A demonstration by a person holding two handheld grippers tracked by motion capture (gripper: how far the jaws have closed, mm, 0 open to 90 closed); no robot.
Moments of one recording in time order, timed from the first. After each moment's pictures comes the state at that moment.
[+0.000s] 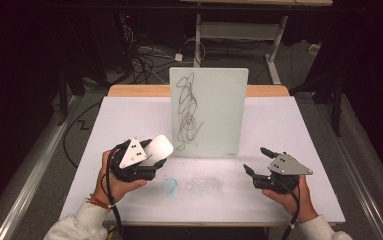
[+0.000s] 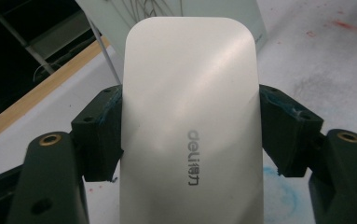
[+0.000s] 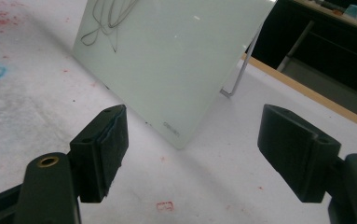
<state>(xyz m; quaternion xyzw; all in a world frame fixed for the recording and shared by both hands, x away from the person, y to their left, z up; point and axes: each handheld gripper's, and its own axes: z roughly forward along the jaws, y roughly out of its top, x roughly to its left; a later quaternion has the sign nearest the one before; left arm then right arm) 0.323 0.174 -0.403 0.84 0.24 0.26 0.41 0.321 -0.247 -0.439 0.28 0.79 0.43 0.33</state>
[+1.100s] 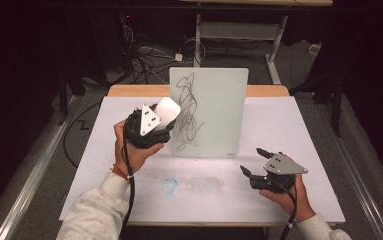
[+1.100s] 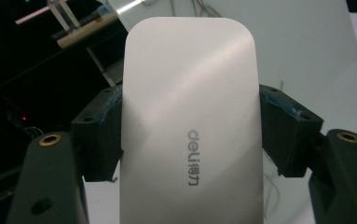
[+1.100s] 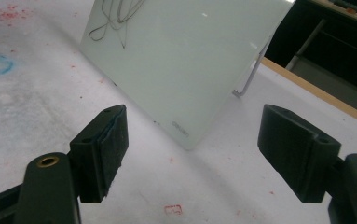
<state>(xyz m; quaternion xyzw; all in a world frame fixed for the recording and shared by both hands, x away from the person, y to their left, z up) 0.389 0.131 -0.358 0.77 0.29 0.37 0.43 0.323 -0.241 -0.443 0.27 0.80 0.43 0.32</state>
